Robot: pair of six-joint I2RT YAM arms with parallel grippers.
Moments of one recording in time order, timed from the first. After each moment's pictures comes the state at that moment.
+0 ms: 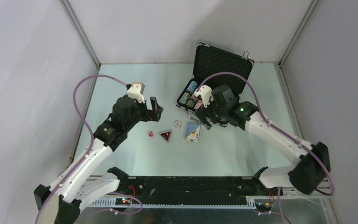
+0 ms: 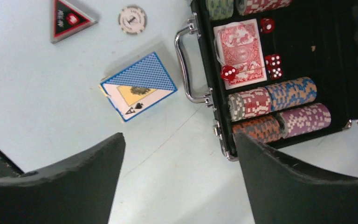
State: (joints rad) left arm -0.51 0.91 0.84 -0.33 -0.06 -0.29; right arm 0.65 1.38 1.14 -0.59 -0.07 -0.21
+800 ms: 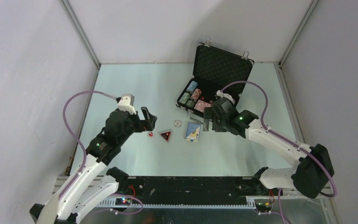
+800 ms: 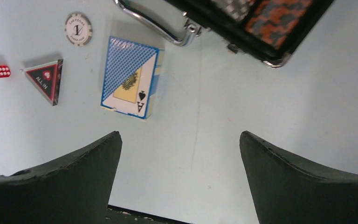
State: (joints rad) left arm -0.50 0.70 0.70 -0.42 -0.14 -0.43; right arm 0.71 1.26 0.95 -0.63 0.22 0.64
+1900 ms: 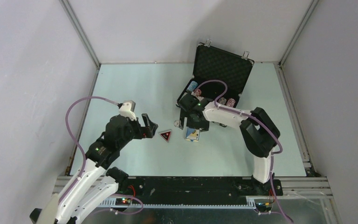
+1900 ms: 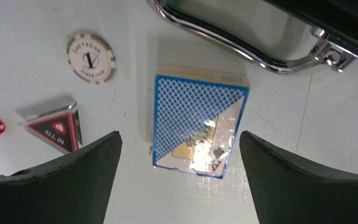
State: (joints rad) left arm -0.50 0.61 0.63 -0.48 -0.07 -0.45; right arm 0.80 1.88 1.32 -0.66 0.13 0.89
